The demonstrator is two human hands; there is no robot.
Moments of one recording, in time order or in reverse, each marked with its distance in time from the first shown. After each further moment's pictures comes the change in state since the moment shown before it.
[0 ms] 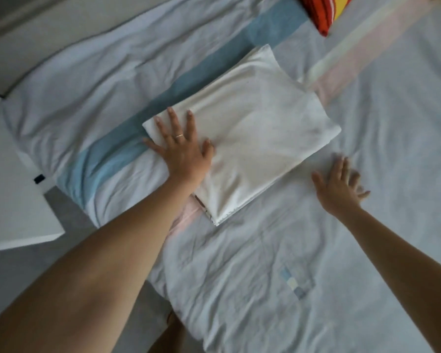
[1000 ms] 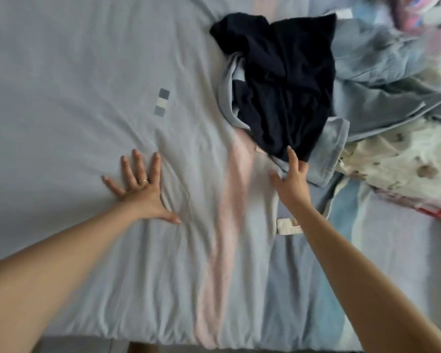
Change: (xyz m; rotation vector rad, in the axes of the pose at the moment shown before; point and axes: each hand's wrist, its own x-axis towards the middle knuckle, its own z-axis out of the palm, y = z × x) left_hand -0.529 0.410 0.170 0.460 -0.891 0.541; right_hand -0.278 0.689 0.003 0.473 0.233 0.460
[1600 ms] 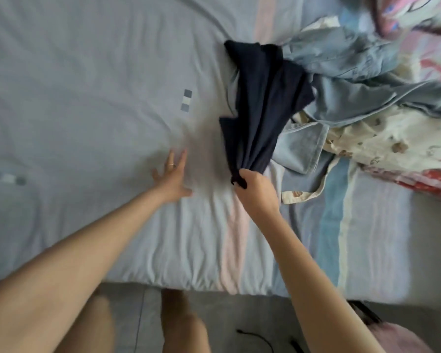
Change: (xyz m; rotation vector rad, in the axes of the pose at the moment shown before) left_hand -0.064 -0.019 -0.018 -0.173 0.037 0.249; right_hand -0.154 -0.114 -0.003 -0.105 -0.107 -0.216
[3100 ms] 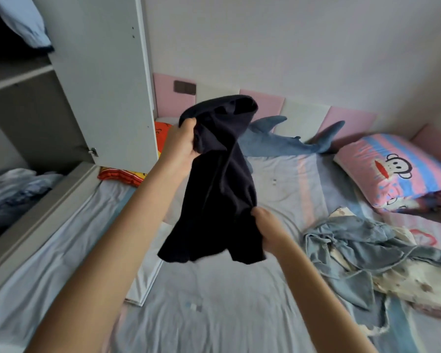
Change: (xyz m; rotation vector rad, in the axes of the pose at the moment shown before) left_hand -0.482 -0.088 -0.541 -1.527 0.685 0.575; right_hand -0.157 -0.522 -0.205 1.021 -0.050 0.026
